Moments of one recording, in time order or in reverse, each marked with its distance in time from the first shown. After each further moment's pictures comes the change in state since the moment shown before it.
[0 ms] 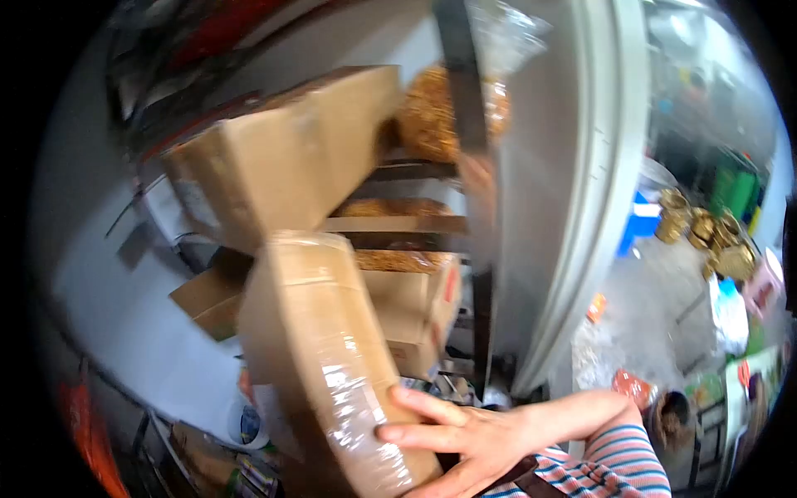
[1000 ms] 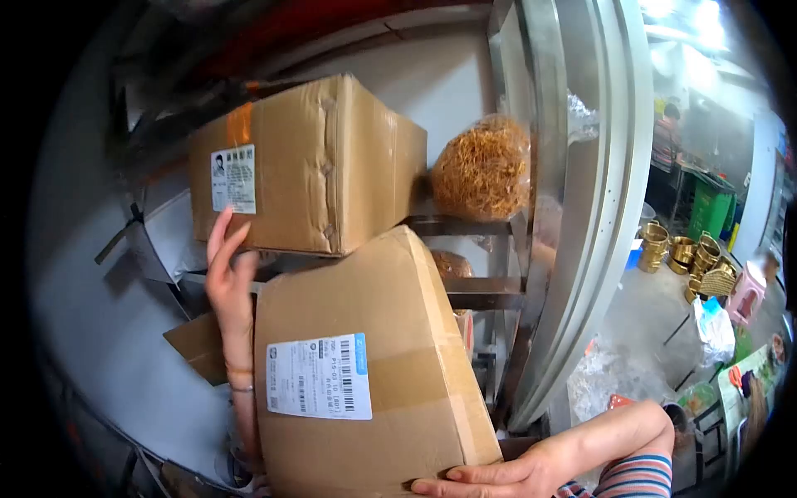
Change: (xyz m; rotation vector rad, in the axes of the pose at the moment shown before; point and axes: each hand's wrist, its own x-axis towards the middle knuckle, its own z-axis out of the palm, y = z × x) left_hand 0.207 0.089 0.050 0.395 -0.351 0.819; right_hand 0.104 -0.021 -0.014 -0.717 -0.458 -0.229
